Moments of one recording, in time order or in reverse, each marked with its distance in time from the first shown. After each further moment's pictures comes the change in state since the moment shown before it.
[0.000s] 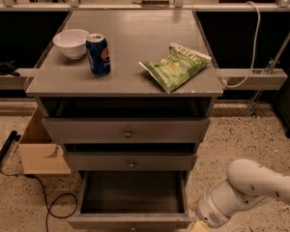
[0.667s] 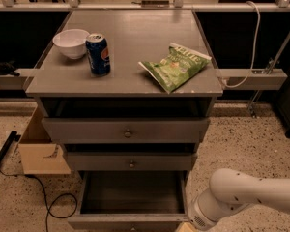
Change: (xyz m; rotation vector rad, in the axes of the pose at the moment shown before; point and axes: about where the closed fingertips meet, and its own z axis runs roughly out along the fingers) arm 0.007 -0.028 0.031 0.202 0.097 0.132
